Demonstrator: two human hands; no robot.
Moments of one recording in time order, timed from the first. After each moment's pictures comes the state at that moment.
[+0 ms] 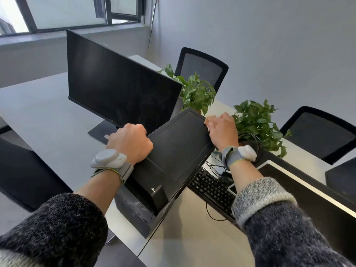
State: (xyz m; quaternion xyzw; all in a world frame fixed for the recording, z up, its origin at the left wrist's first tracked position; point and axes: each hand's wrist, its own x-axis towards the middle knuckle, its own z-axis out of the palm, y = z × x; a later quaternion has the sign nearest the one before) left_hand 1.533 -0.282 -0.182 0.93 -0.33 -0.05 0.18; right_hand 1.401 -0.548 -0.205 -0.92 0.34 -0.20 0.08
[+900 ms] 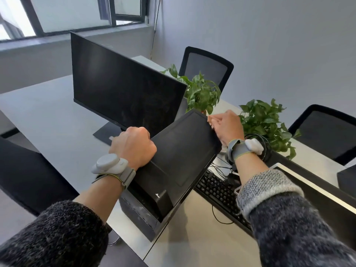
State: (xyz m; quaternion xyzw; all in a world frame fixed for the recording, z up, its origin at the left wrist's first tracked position) left_hand 1.533 -0.283 -0.182 0.93 -0.31 -0.04 0.19; right_hand 1.422 -0.565 -0.202 -0.90 0.36 -0.20 0.11
